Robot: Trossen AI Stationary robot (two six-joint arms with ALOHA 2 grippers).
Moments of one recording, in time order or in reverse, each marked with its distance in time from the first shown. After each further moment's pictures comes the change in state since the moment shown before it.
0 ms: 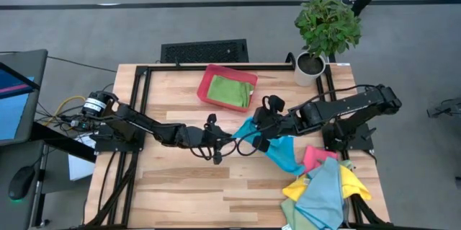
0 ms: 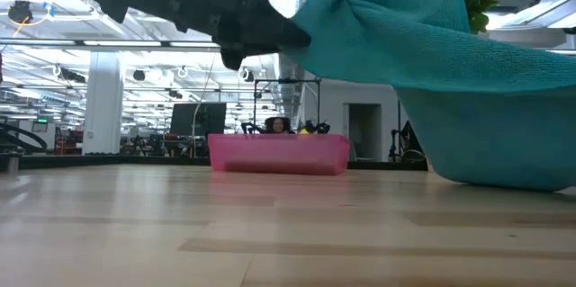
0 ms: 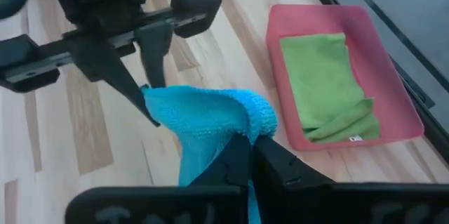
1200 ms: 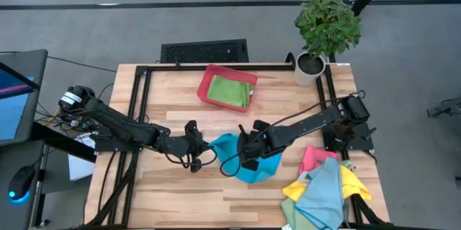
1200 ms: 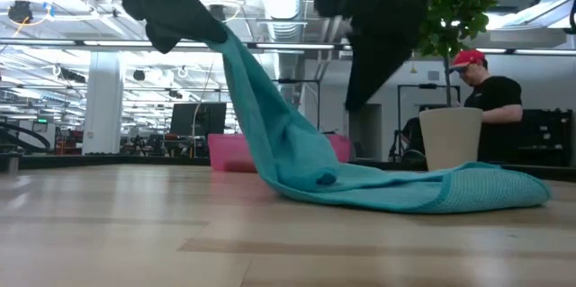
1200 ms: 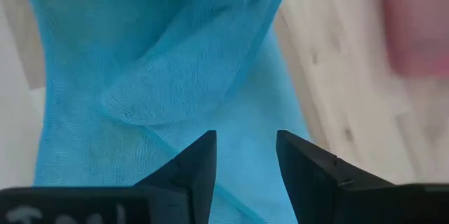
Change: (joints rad) left arm -0.167 -0.313 0.000 -0.649 -0.077 -0.242; right arm 0.031 0.378 -0.019 0.016 -0.153 0.103
